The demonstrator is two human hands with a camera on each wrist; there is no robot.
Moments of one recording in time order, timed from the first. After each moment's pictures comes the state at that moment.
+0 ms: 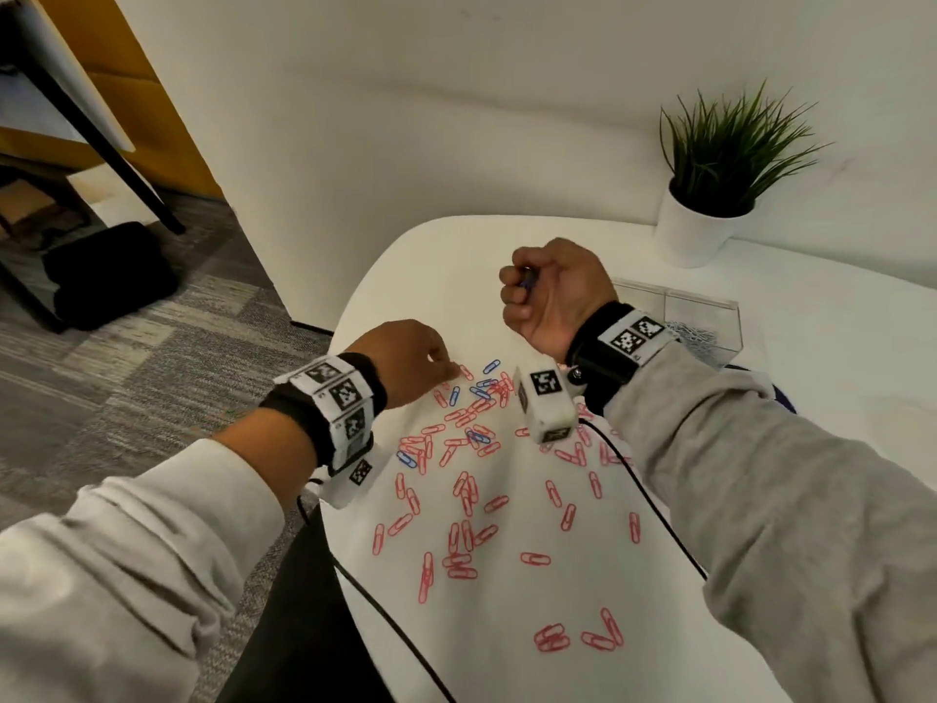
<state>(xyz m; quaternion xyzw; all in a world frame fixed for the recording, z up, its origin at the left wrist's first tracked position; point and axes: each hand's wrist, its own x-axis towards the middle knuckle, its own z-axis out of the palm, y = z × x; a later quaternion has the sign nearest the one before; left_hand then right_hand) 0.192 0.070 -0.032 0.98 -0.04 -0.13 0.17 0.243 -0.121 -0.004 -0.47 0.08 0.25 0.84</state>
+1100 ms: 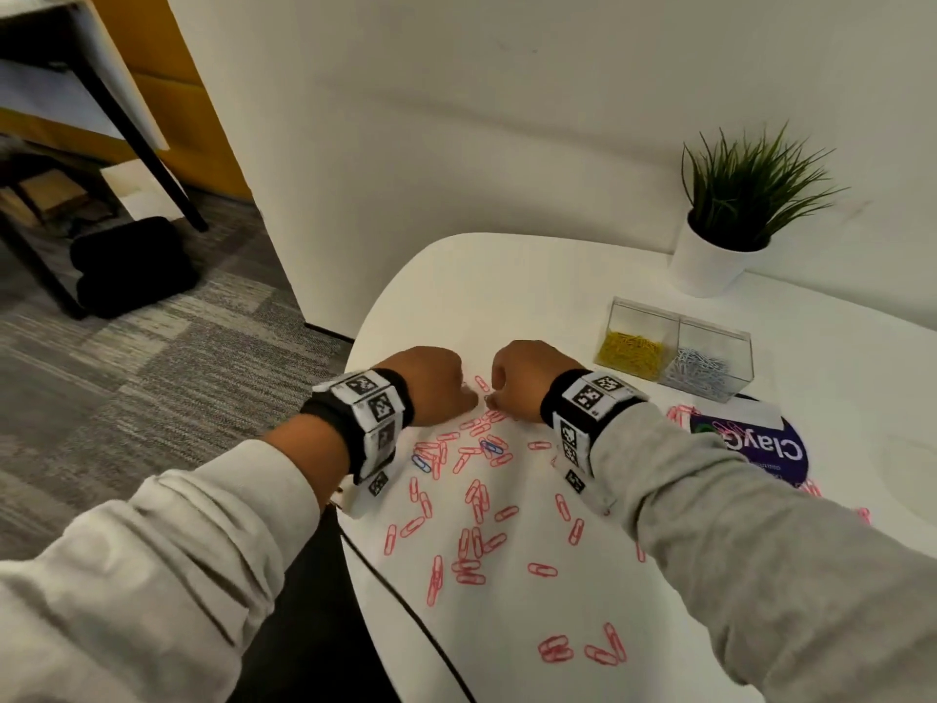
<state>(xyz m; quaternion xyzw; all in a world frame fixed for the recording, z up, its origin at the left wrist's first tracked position) 0.178 0.061 -0.028 0.97 -0.05 -0.20 0.09 0.220 -0.095 -0.048 -0.96 -0.22 0.16 0.06</state>
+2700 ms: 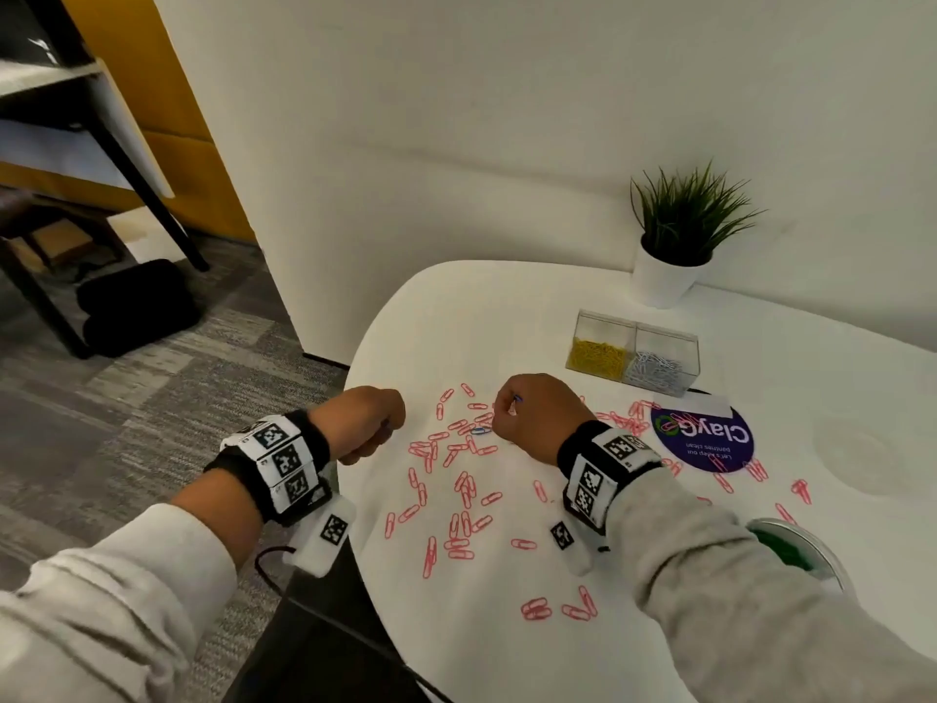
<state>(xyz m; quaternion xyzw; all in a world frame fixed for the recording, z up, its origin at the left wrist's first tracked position) 0.115 0.112 -0.023 0.86 0.11 -0.24 0.44 0.144 -0.133 -0.028 -0.94 -0.14 0.11 0.28</state>
